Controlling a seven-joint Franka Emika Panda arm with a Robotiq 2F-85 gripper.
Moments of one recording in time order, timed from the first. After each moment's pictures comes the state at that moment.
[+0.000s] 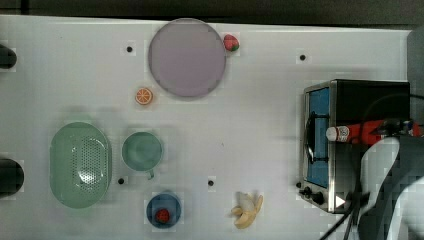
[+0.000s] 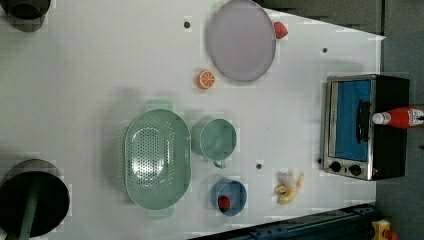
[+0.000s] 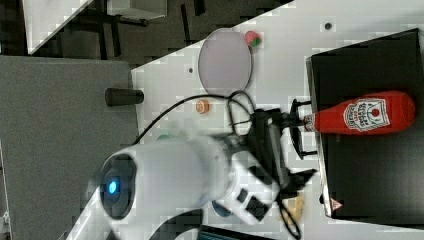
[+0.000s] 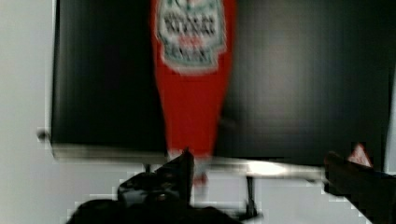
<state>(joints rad) -0.09 0.12 -0.59 -1.90 0.01 0.45 0.05</state>
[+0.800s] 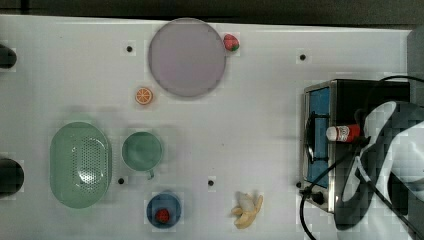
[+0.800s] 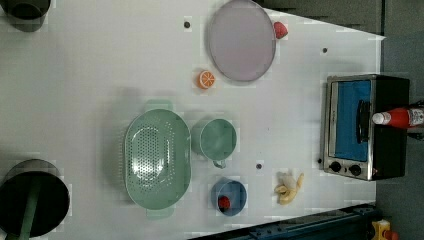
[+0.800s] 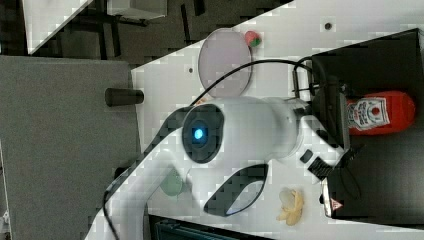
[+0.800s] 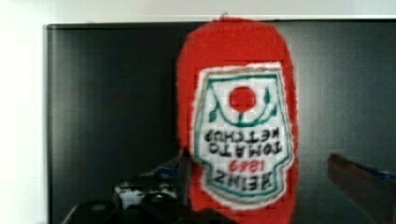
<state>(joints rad) -0.14 0.43 -0.61 -1.76 0.17 0.58 0.04</state>
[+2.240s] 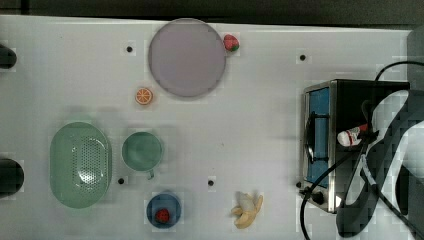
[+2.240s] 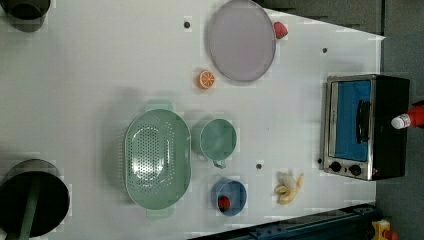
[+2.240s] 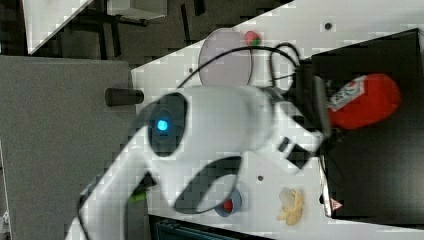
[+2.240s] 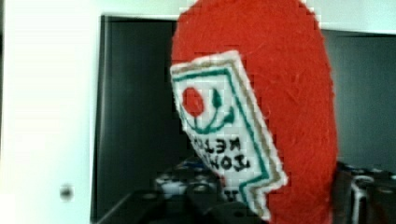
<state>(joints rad) -0.12 0.39 -0.62 -1.66 0.16 0.45 -0.03</state>
